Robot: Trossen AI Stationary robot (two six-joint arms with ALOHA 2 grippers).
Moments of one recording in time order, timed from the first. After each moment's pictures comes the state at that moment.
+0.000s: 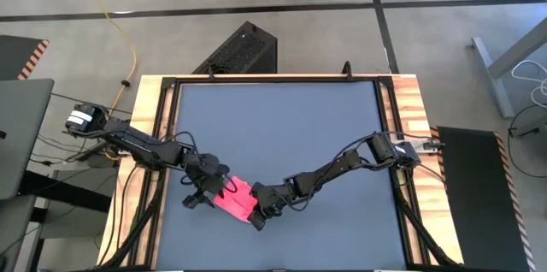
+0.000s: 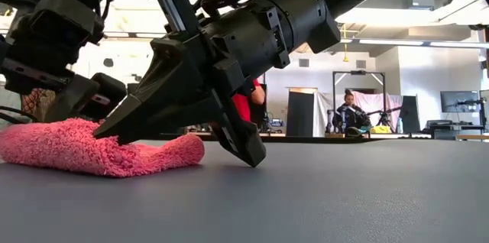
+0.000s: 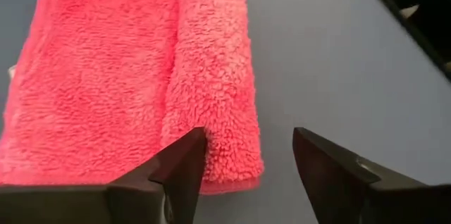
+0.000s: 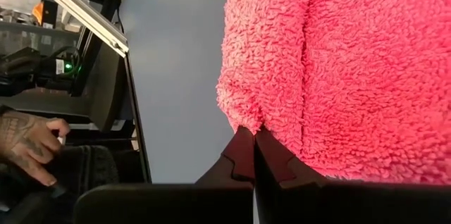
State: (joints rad) left arm -0.23 1.26 0.38 0.04 0.44 0.09; right arm 0.32 2.22 1.42 0.22 -0.13 1.08
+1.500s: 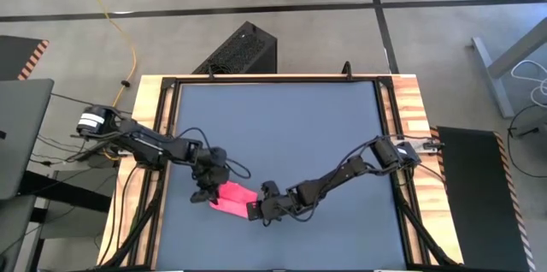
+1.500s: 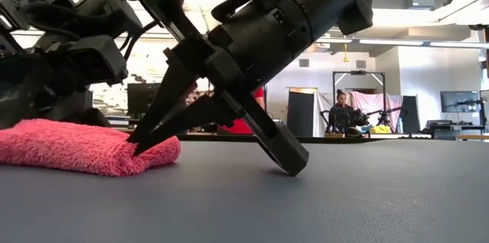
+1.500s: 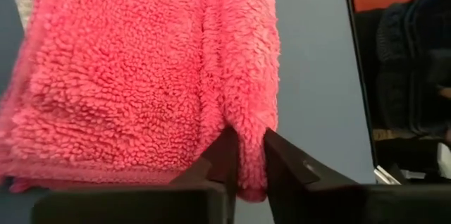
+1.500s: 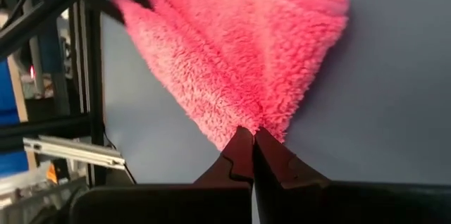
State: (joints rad) left arm -0.10 1.40 0.38 0.07 0.70 -0.28; right arm 0.40 2.21 1.43 0.07 0.22 1.64
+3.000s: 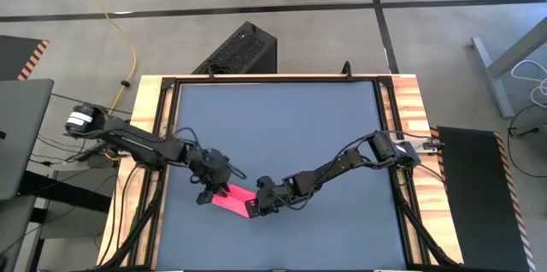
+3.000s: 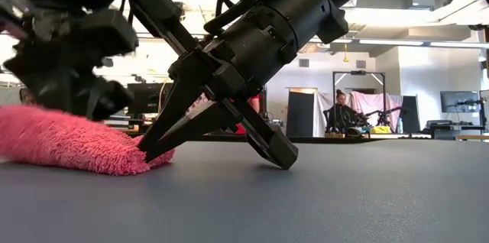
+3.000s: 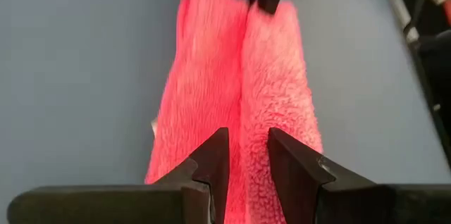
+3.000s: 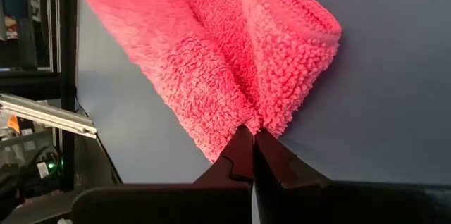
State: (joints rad) left arm -0.18 1.27 0.45 0.01 0.34 -0.24; right arm 0.30 2.22 1.44 0.03 0.07 1.42
